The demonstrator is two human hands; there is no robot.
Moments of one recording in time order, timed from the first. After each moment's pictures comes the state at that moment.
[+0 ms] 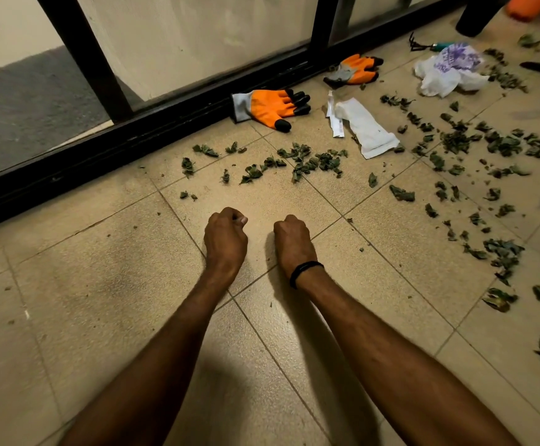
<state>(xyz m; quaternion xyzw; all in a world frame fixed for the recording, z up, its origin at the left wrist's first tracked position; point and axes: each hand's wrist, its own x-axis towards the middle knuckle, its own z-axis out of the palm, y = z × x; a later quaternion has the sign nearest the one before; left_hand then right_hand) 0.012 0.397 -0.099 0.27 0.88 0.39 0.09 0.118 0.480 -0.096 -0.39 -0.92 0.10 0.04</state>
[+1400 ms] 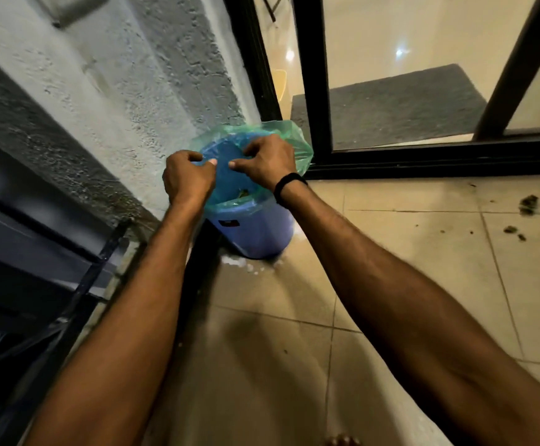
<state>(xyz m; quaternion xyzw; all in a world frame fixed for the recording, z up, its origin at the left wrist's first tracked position) -0.154 -0.102 0.130 -0.22 0.88 0.38 -0.19 -0.165 0.049 0.122 0.01 -0.86 0.51 0.05</state>
